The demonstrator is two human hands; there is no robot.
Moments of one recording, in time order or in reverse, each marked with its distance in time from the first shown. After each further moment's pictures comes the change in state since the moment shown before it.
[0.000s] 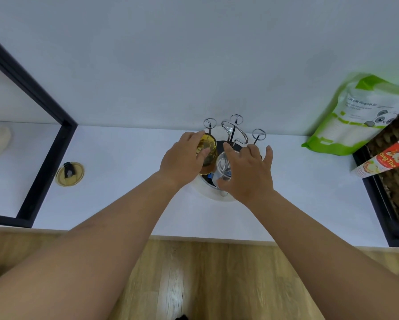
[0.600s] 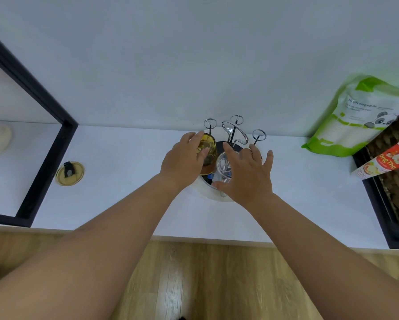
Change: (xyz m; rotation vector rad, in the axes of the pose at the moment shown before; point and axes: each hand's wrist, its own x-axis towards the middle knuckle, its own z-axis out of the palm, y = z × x) left_hand -0.006 0.003 0.000 -0.014 0.003 -0.018; right_hand -0.004 -0.003 0.000 0.076 -0.068 0.048
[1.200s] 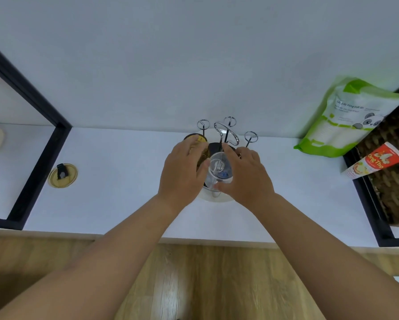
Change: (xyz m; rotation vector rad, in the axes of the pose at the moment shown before) left_hand -0.036 0.018 0.012 -0.026 0.238 0.168; right_hand -0.005 0.021 -0.008 0.185 -0.008 -0.048
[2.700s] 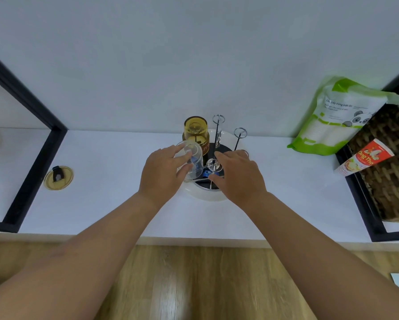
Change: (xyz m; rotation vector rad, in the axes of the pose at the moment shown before) left_hand -0.006 -0.026 -0.014 0.209 -0.018 0.076; right_hand -0.008 -0.011 -0.013 -0.064 0.016 -0.048
